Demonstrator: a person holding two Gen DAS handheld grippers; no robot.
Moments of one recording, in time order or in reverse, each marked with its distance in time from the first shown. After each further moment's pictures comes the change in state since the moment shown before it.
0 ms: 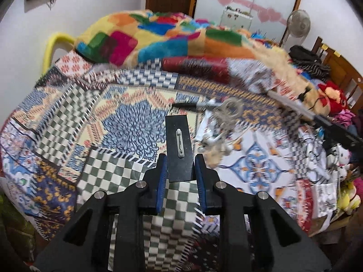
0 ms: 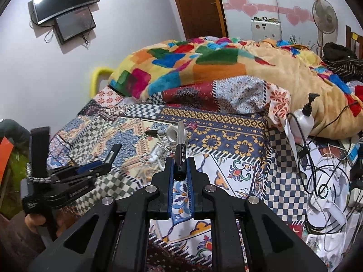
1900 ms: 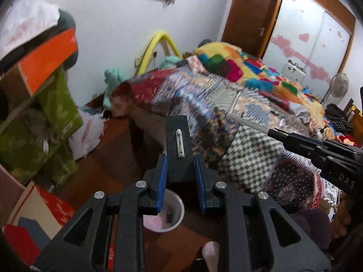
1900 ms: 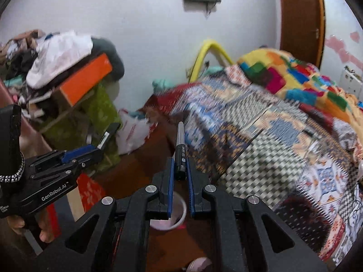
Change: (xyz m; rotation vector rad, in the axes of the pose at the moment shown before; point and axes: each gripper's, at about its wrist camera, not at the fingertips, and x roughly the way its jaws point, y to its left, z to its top) left arm -0.297 0.240 -0.241 -0.363 -0.155 0.240; right arm -0.059 0.342 -0.125 -0.443 0.160 0.311
